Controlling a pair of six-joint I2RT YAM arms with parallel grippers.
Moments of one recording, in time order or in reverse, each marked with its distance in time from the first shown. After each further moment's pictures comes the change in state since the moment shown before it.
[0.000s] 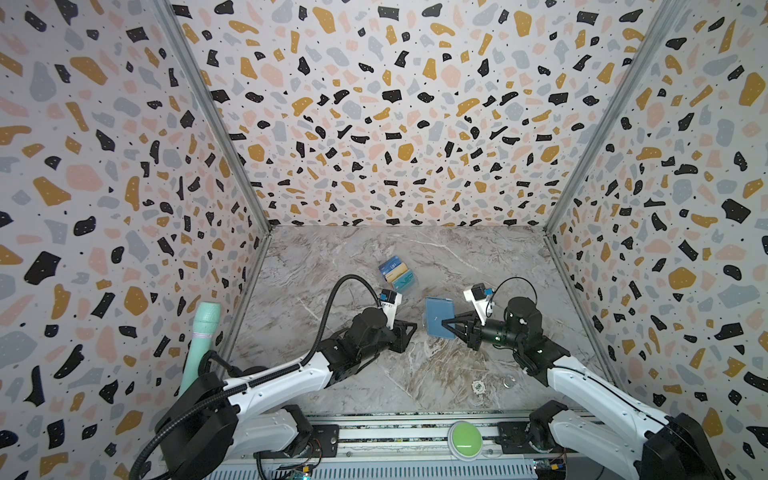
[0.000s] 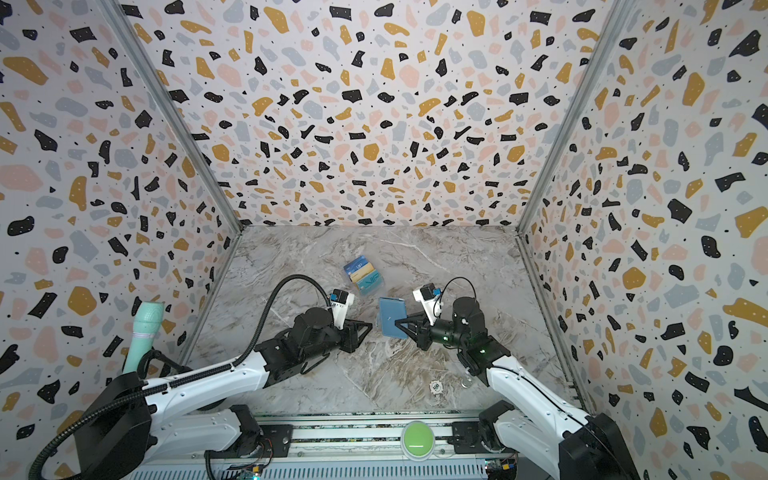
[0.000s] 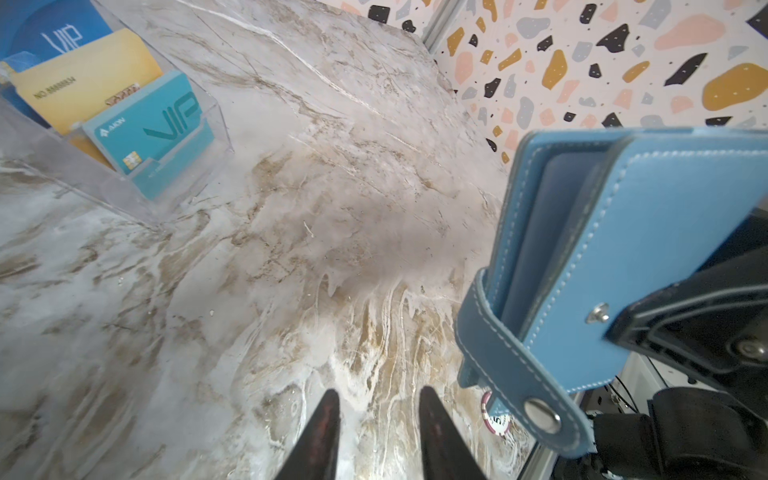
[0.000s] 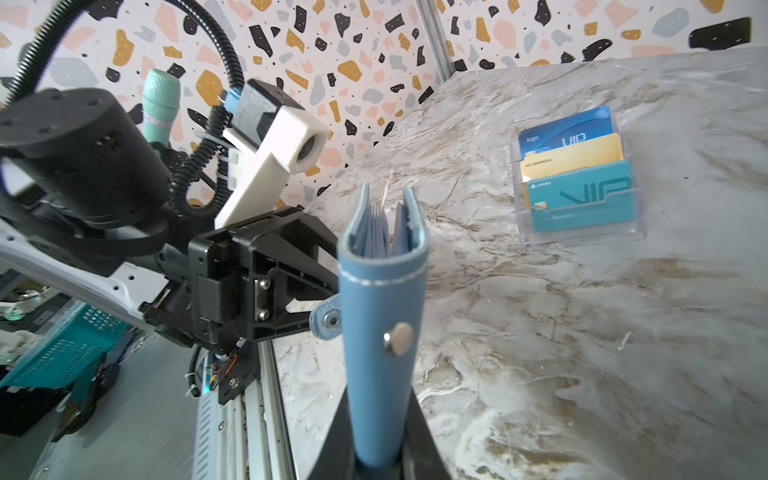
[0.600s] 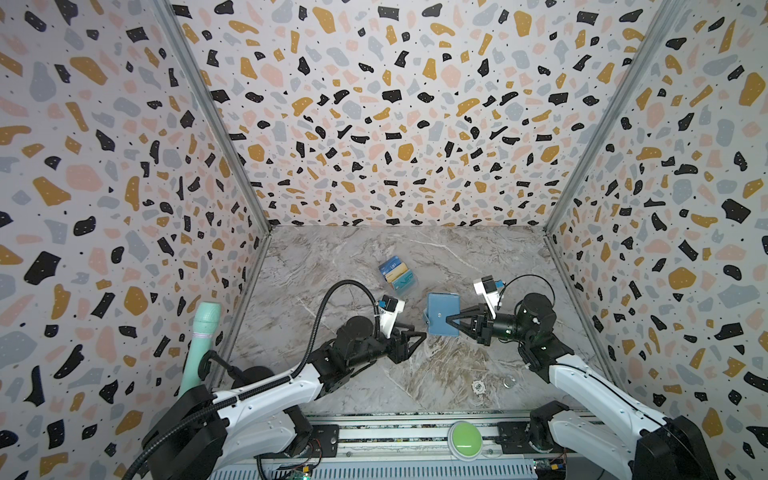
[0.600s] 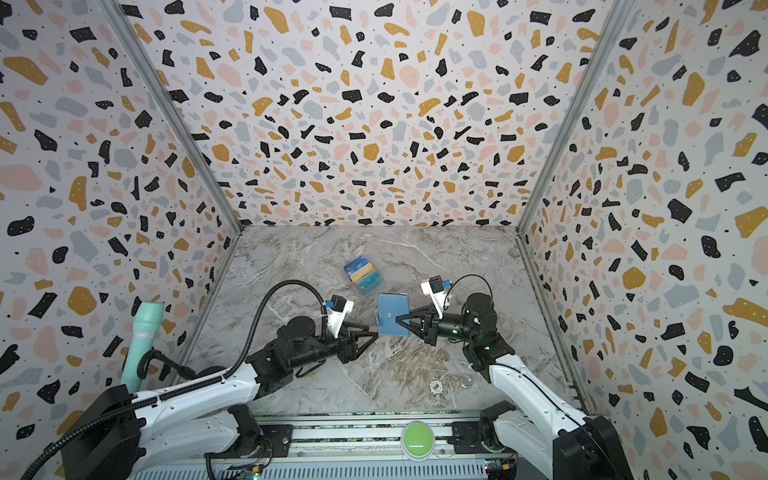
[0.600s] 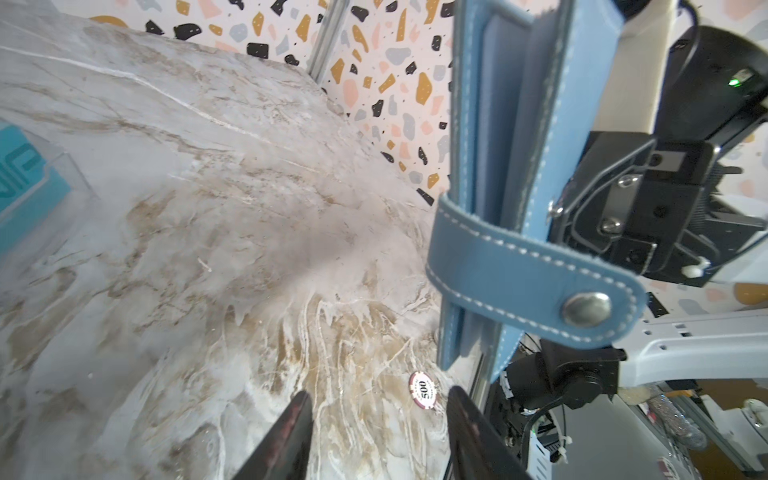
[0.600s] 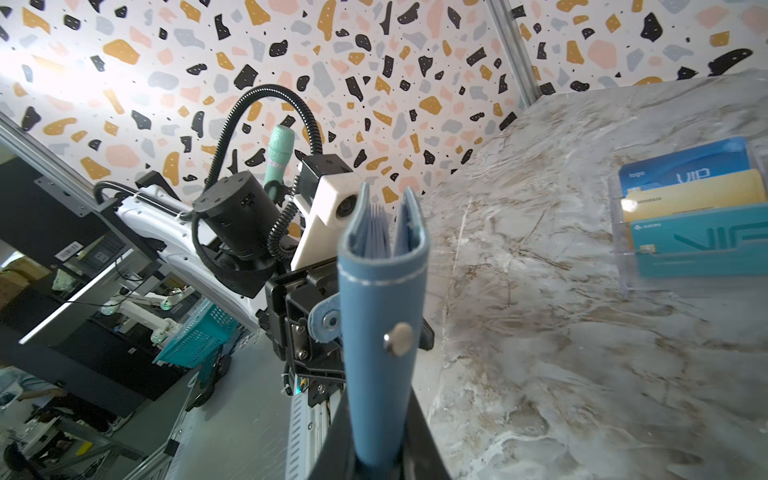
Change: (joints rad) left arm 0.001 -0.083 -0.116 0.253 0.209 0.063; right arm -0.089 0.014 0.000 0.241 -0.285 0.230
